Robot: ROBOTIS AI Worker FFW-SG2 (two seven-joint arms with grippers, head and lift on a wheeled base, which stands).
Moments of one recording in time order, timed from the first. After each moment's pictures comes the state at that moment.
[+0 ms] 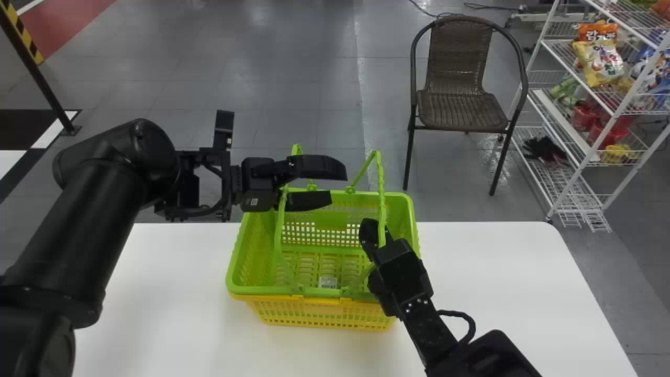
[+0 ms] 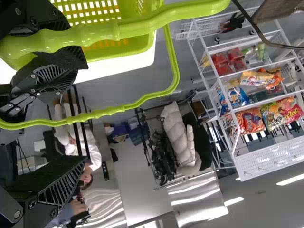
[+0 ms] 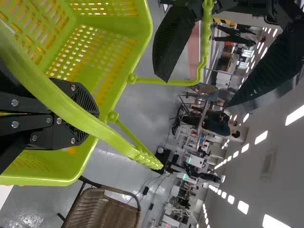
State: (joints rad) left arm -0.75 0.16 -0.08 -0.87 0.57 1.25 -0.91; right arm 0.06 -0.04 0.38 -1.50 0.28 0.10 -0.06
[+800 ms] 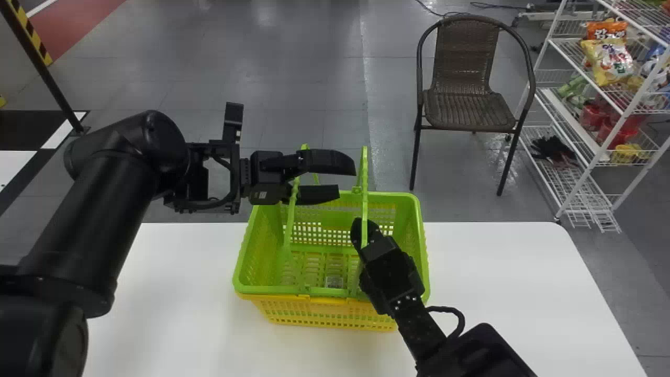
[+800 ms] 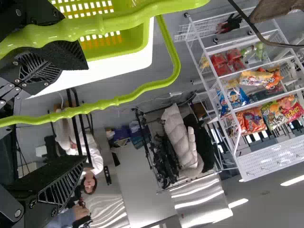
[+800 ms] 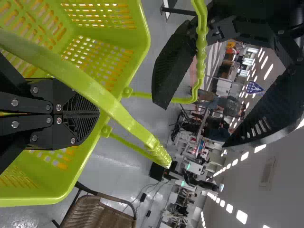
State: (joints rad) left arm -0.77 0.15 -0.09 -0.87 0.55 1.25 -0.91; right arm 0.02 -0.02 0.43 -1.47 0.29 0.13 -0.07
